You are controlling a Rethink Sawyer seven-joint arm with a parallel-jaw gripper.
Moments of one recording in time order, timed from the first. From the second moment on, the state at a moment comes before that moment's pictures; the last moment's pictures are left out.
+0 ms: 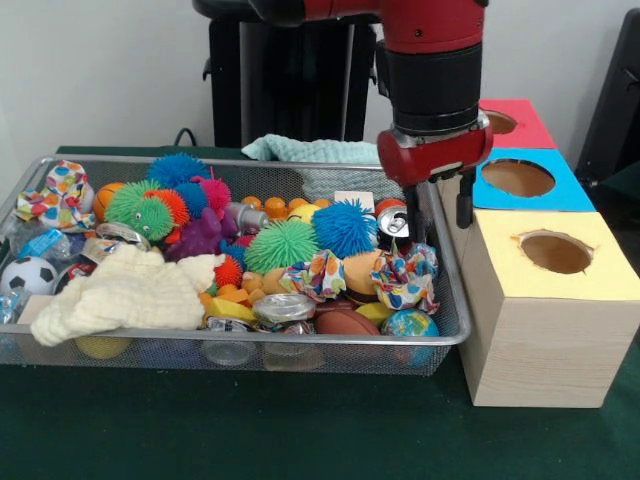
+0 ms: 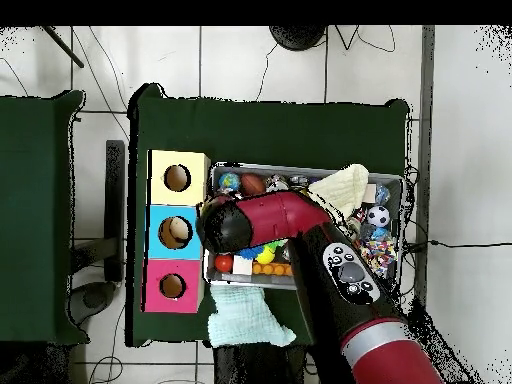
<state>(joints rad) -0.43 -0.64 0.44 1.71 -0.42 0.45 1.57</state>
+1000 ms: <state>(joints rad) -0.34 -0.61 0.35 1.71 -0.46 0.44 1.57</state>
